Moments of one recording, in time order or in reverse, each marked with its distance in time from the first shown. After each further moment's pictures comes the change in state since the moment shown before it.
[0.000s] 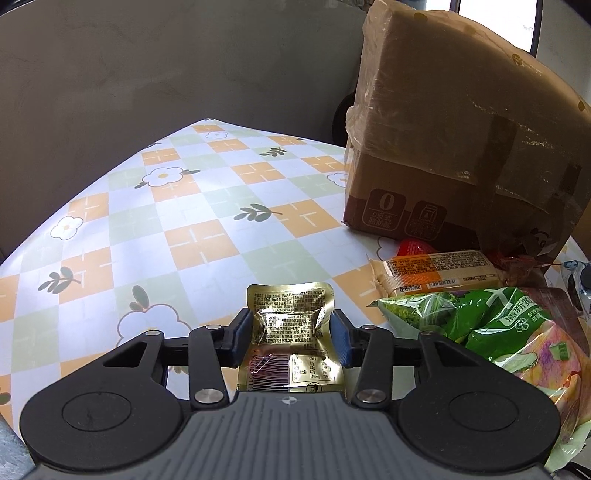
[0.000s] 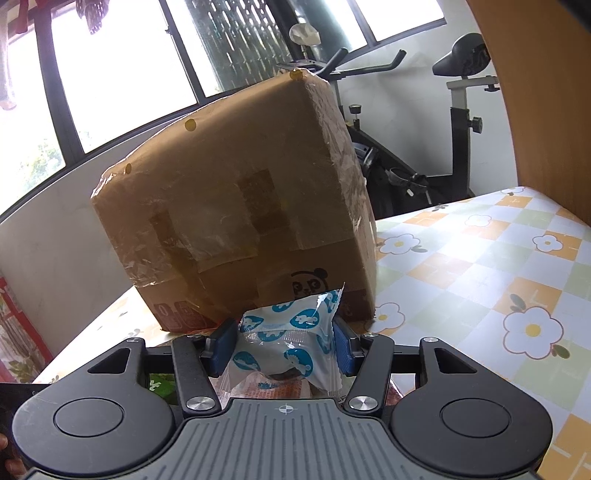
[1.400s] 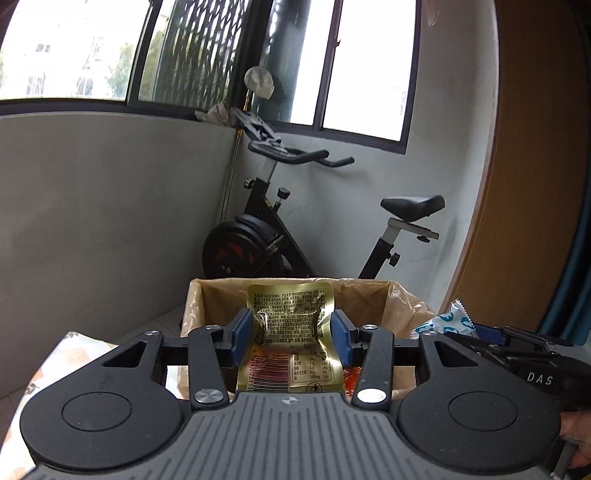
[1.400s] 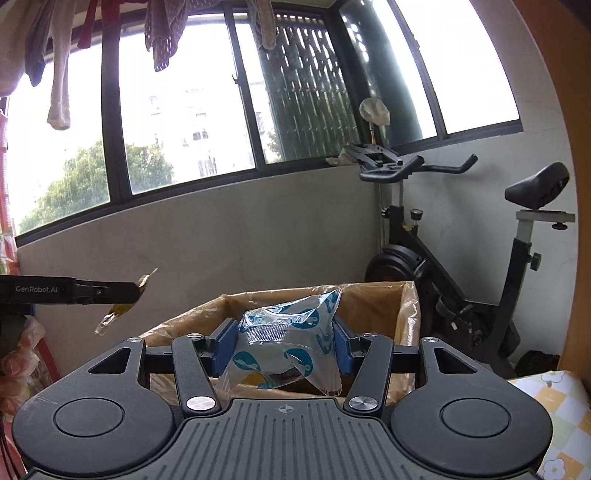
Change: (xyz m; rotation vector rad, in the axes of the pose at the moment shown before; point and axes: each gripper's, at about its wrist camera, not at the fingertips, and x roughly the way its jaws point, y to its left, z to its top) left arm -0.033 -0.108 0.223 0.172 -0.303 -0.364; right arm 0.031 0.061 0.192 -0.185 -0.137 0.088
